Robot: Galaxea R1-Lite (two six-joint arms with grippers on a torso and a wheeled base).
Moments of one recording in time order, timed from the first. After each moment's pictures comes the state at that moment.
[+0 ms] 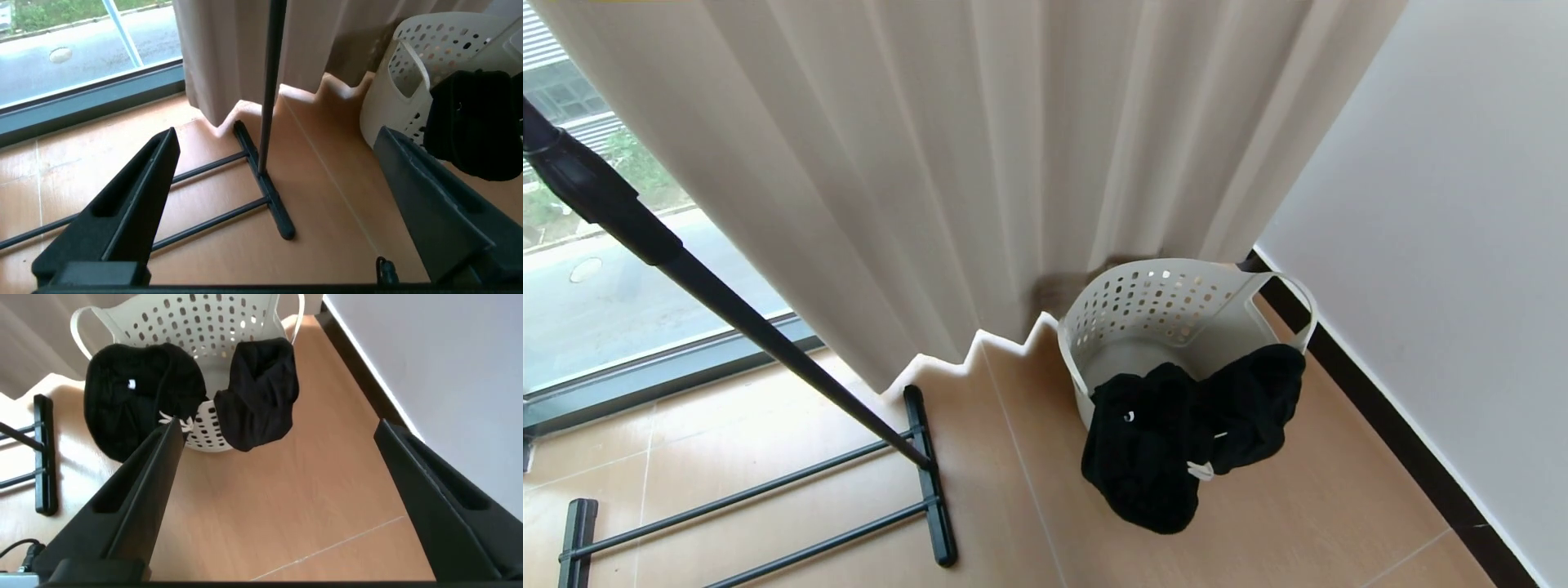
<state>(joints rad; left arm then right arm) 0.00 0.00 0.00 -0.04 -0.05 0.00 0.02 0.04 0.00 0.00 -0.04 0.04</state>
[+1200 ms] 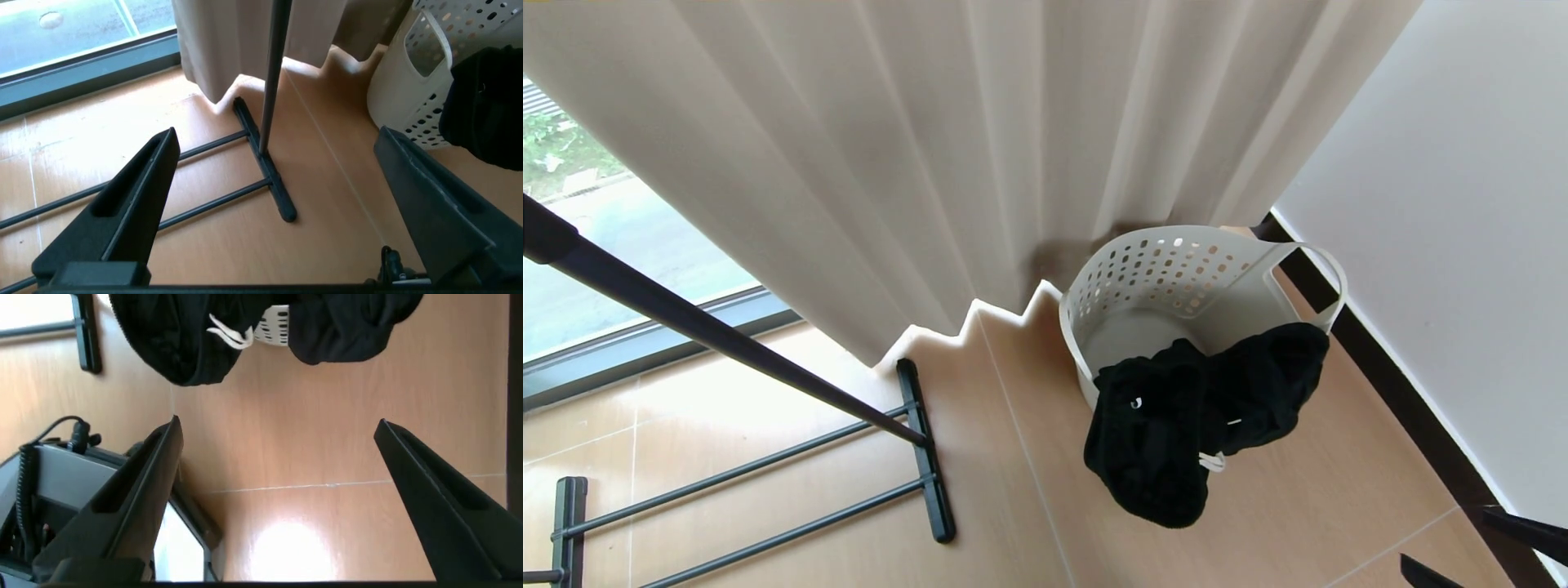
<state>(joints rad) 0.00 0.00 0.00 -0.04 -0.05 0.00 0.28 0.89 -0.19 -0.21 -0.03 -0.01</state>
